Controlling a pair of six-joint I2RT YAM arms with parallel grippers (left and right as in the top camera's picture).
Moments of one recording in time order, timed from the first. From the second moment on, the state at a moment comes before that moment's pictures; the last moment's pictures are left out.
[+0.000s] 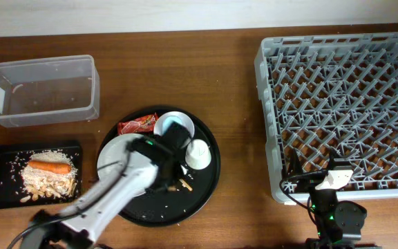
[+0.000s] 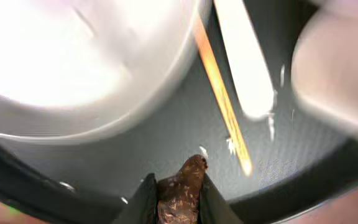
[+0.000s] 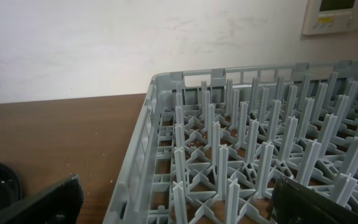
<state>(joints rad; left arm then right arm) -0.53 1.52 0.99 -0.99 -0.02 -0.90 -0.11 0.01 0.01 -0.07 -0.13 0.08</state>
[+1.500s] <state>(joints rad) -0.22 1.45 1.18 -0.71 0.24 -0.51 -0.11 0.01 0.01 -0.07 -0.13 0.08</state>
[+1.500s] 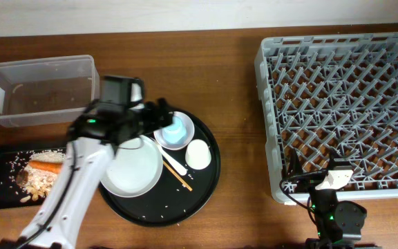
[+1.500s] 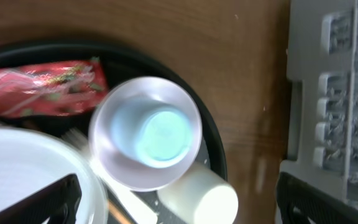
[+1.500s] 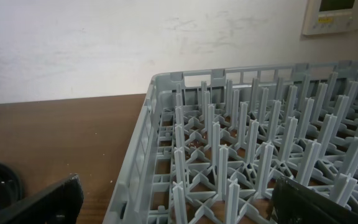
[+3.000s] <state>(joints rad) -0.18 1.86 1.20 -0.66 -0.28 -0.49 -0.11 0.01 0.01 -0.07 -0.13 0.08</state>
